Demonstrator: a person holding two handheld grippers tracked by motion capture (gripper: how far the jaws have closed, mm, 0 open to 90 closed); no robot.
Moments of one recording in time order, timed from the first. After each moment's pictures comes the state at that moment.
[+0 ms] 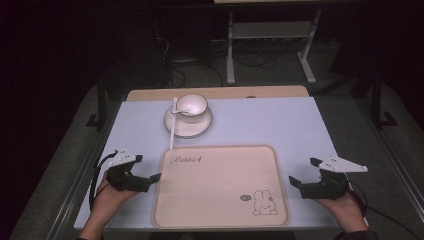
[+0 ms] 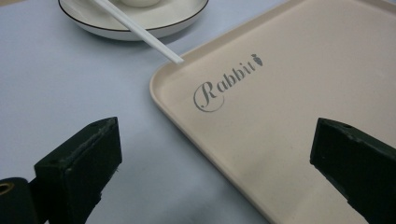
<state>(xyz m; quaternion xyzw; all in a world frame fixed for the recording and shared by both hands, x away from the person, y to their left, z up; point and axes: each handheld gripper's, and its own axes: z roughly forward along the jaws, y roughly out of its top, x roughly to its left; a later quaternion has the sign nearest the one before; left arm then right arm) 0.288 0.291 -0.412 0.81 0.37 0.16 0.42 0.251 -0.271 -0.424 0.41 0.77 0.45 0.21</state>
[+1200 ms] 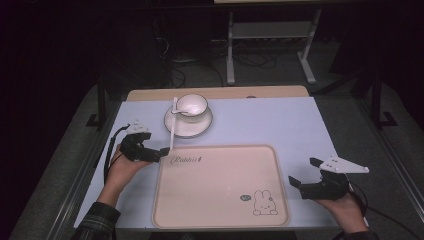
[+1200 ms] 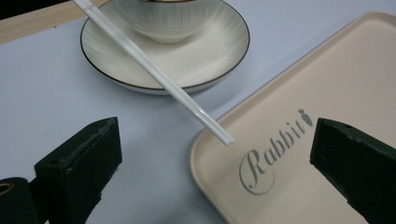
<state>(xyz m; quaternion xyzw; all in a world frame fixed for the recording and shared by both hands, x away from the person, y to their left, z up) 0.365 0.269 -0.396 0.81 0.39 0.17 0.40 0.249 -0.271 -0.422 0.40 0.76 0.46 0.21</state>
